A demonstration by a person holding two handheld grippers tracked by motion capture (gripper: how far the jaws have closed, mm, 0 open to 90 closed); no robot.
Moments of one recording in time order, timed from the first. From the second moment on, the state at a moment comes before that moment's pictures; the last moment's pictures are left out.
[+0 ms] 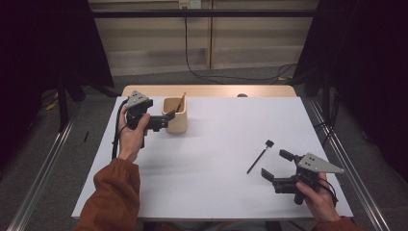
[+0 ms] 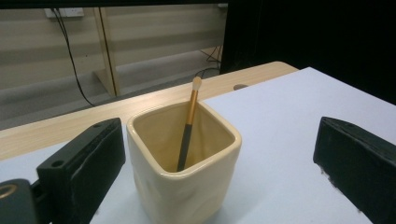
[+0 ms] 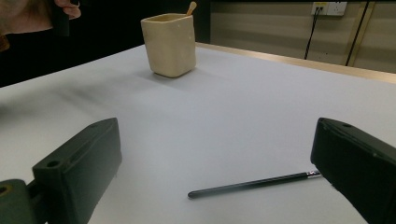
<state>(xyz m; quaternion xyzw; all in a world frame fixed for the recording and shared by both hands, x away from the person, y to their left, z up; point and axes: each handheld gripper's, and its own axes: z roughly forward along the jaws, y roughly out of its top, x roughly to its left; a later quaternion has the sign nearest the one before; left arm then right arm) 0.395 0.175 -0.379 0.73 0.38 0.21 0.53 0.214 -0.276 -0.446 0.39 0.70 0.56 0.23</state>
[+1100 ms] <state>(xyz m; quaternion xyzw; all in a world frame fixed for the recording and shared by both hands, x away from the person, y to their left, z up) 0.332 0.198 -0.396 0.73 0.36 0.22 0.53 0.213 -0.279 -0.446 0.39 0.69 0.55 0.24</state>
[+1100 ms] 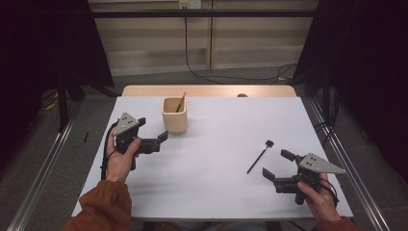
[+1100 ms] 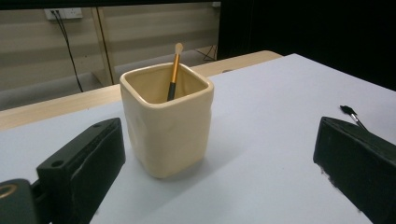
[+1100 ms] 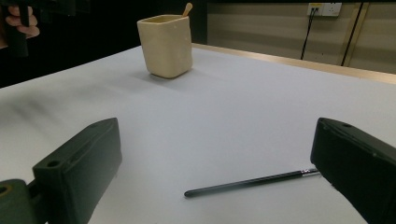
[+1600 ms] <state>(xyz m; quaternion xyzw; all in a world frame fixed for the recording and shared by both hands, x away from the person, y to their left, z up) 0.301 0.205 -0.411 0.74 0.36 0.22 0.53 0.213 -0.278 -0.446 0.39 0.70 0.55 0.24</state>
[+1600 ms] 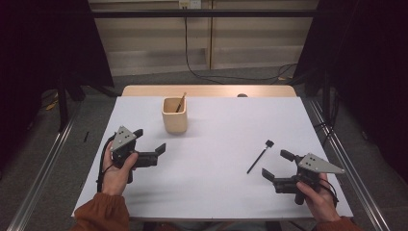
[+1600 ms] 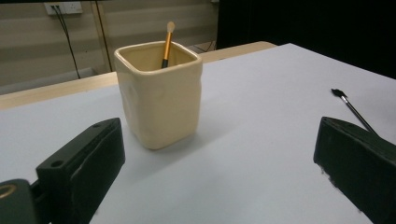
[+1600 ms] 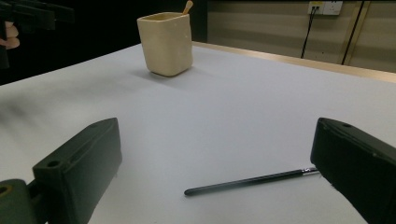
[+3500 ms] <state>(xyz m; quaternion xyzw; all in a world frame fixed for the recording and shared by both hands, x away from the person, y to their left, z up) 0.242 0.226 -0.428 0.72 0.35 0.24 0.55 0.221 -0.282 -0.437 0.39 0.69 0.55 0.25</state>
